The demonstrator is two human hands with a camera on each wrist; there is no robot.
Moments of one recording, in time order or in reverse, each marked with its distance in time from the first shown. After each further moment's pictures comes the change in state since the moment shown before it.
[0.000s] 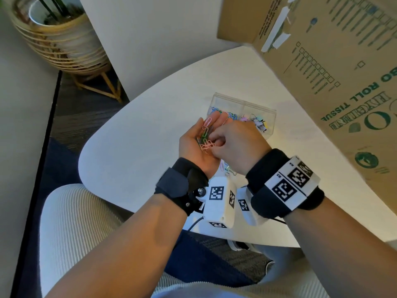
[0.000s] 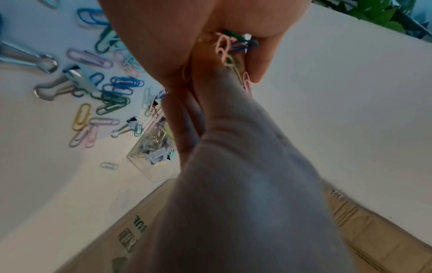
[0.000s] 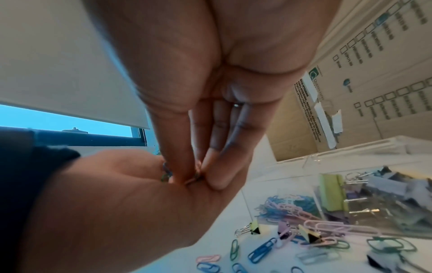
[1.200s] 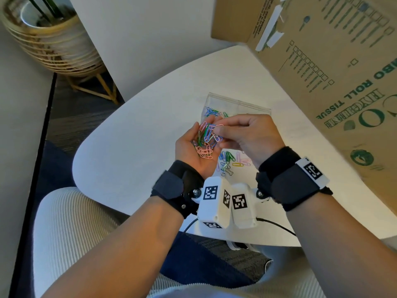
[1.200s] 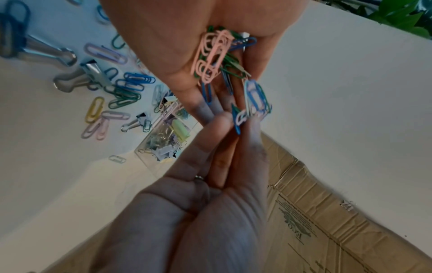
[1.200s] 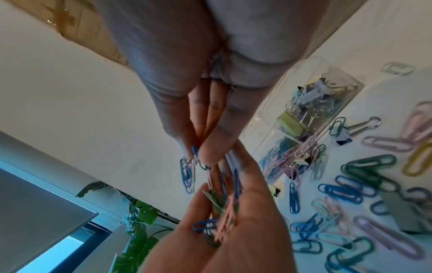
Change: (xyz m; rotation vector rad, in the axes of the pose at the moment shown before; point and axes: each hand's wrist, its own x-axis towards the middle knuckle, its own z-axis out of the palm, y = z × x) left_hand 0.004 -0.005 -0.005 0.004 -0.030 -0.010; right_hand -0.001 0.021 -0.007 1.096 0.194 0.329
